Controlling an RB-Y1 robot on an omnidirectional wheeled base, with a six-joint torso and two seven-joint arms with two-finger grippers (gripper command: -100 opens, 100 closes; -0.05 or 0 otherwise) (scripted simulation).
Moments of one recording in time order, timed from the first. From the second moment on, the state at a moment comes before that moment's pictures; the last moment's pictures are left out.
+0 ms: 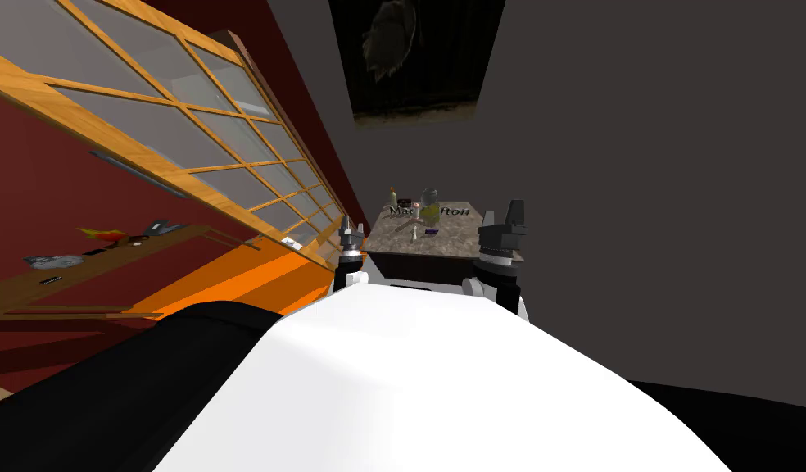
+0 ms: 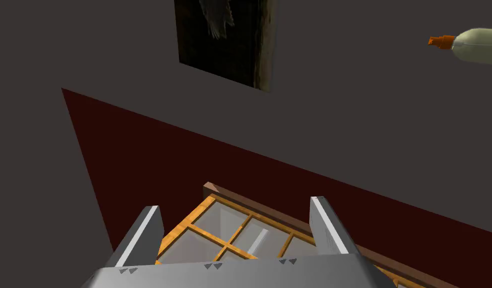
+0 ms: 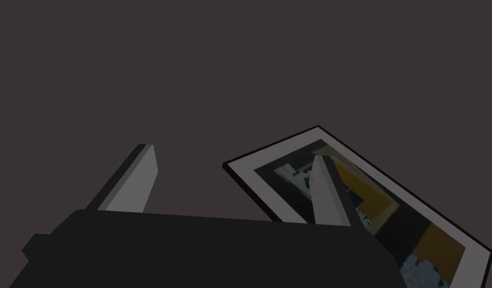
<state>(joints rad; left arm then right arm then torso) 0.52 0.02 -0.02 -2.23 0.10 -0.37 0.10 0.48 -0.01 0.06 -2.39 0.06 -0.42 0.05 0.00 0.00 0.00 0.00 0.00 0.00</state>
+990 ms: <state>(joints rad) 0.48 0.31 -0.02 -2.04 -0.06 -0.47 -0.06 0.48 -0.01 0.06 -2.39 0.06 -0.42 0.05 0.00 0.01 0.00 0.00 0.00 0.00</state>
